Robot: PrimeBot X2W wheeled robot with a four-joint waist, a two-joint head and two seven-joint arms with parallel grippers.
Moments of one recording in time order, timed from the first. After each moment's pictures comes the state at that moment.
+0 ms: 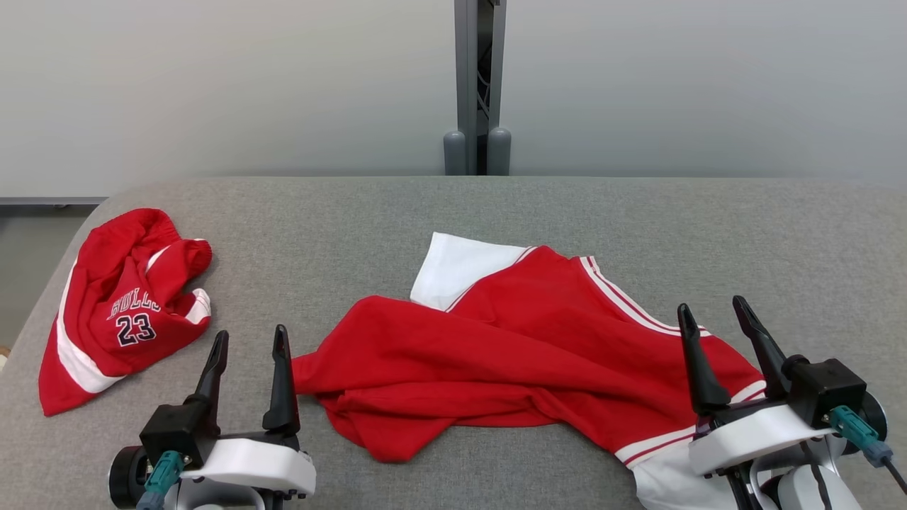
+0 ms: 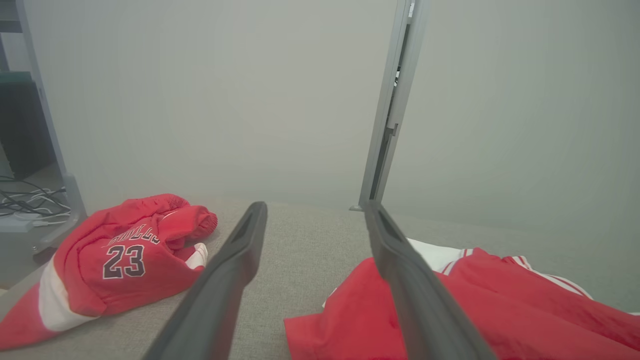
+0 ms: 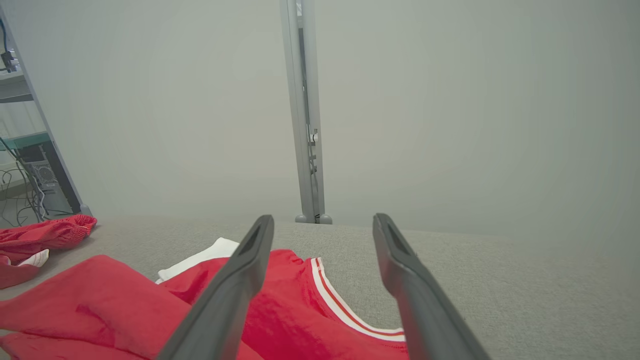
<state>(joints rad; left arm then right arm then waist) -0.05 0.05 -0.11 0.21 -0.26 0.10 -0.26 -0.15 -0.05 0.06 0.29 0.15 0.13 -0.26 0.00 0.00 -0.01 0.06</state>
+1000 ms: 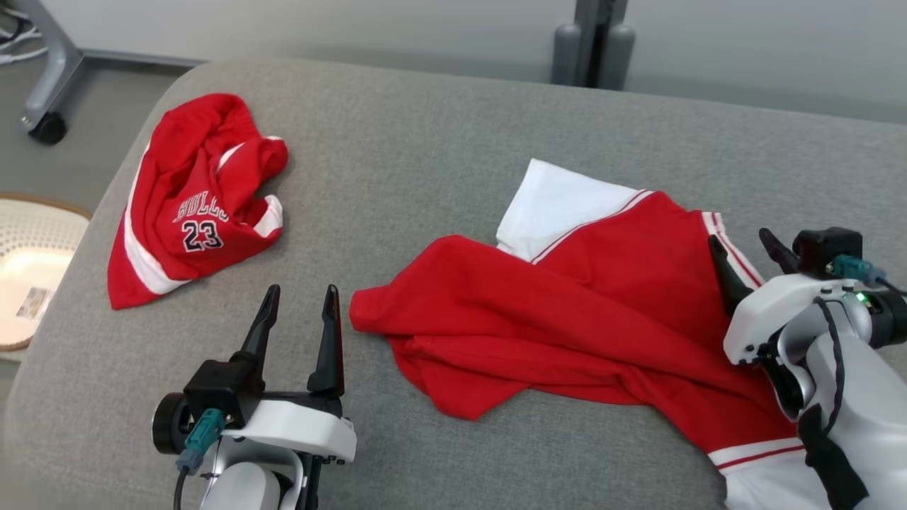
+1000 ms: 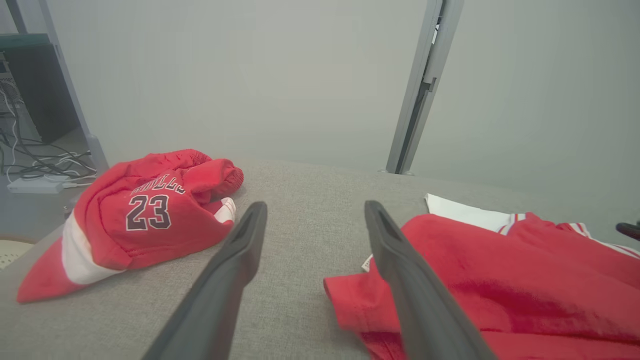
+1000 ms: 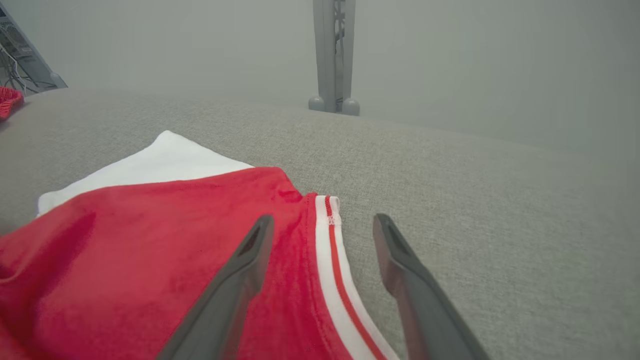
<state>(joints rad) -0.15 0.05 -0.23 0.22 -0.30 0.10 -0.26 -0.67 -0.20 0.25 0.99 0.30 0.13 -0.21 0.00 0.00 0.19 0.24</state>
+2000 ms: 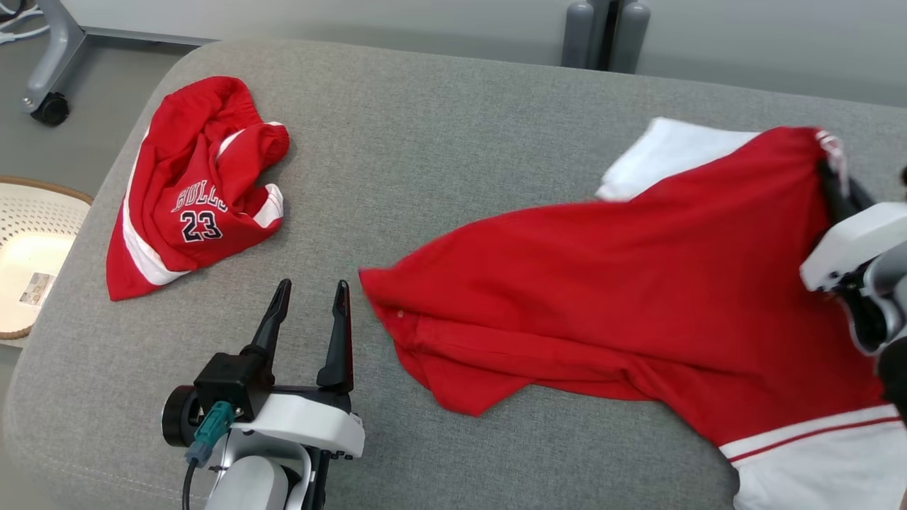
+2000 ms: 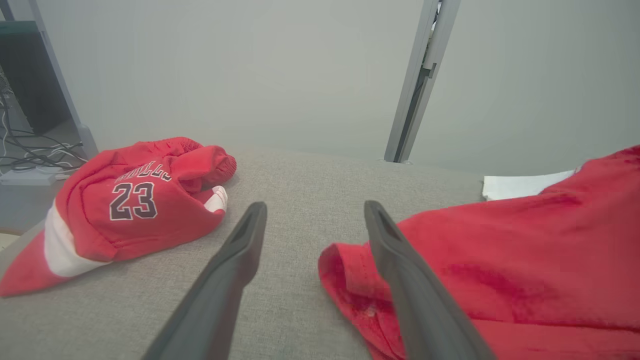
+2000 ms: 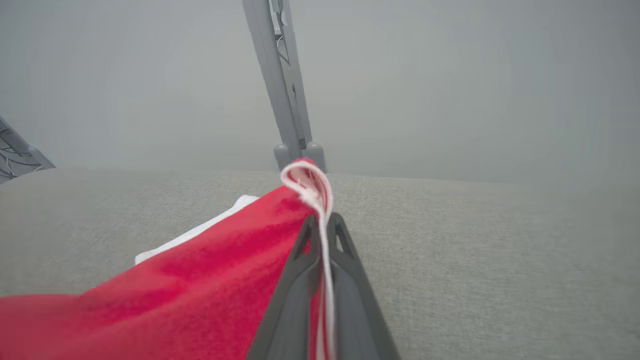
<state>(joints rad) -0.18 0.05 -0.26 0.24 -0.31 0.11 -0.26 -0.84 -0.35 0.48 1.07 0.68 0.13 -0.25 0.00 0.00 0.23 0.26</state>
